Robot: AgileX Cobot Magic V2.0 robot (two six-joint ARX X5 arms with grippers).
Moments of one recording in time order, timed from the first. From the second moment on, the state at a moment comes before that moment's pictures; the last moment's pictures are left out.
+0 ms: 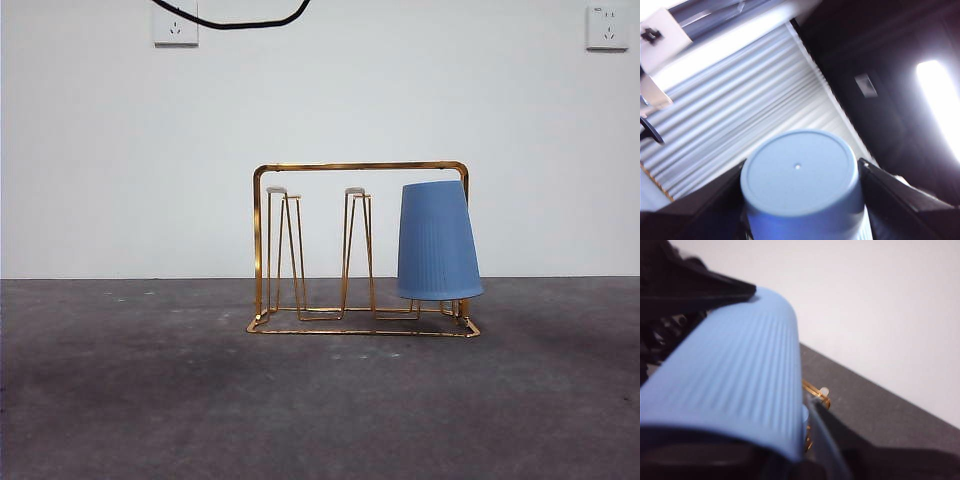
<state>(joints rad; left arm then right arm) -0.85 1.67 1.06 1.20 0.52 -1.33 0.84 0.66 1.06 -0.62 0.38 -0.26</state>
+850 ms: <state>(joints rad) -0.71 1.62 1.06 1.07 0.63 -1.25 0.84 0.59 1.07 -0.84 0.40 -0.16</state>
